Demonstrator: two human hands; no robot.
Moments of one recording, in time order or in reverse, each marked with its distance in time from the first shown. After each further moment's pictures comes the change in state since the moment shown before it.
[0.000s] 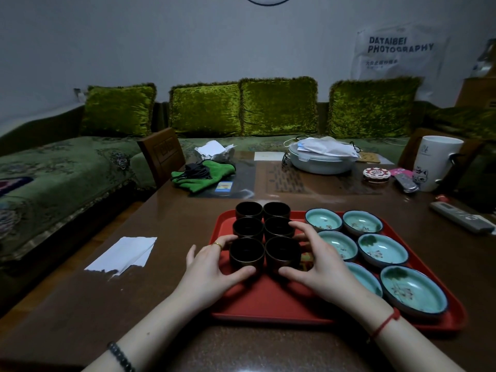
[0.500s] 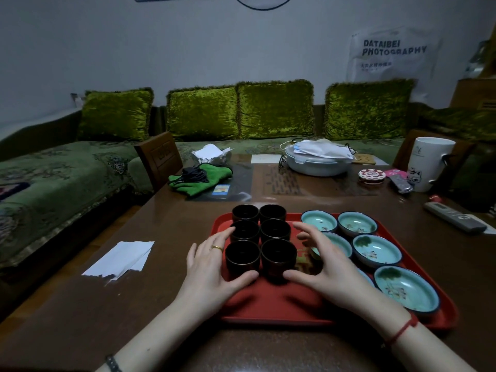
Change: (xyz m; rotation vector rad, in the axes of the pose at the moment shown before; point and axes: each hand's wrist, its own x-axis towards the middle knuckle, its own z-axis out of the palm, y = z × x) left_hand -0.008 0.019 -0.001 0.047 0.094 0.116; right_hand -0.011 0.000 -0.021 -0.014 -0.018 -0.049
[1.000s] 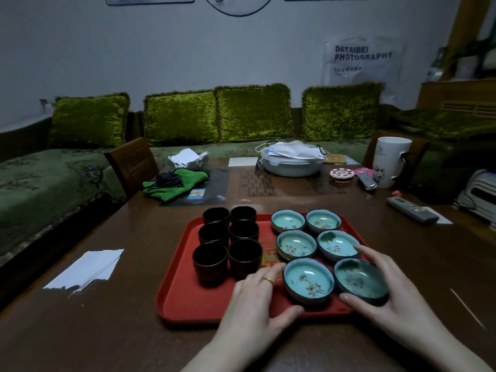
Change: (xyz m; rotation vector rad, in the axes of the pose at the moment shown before) left_hand -0.027 0.078 0.069 -0.044 -0.215 0.223; right_hand -0.095 0.041 -0.079 -0.148 0.130 0.249
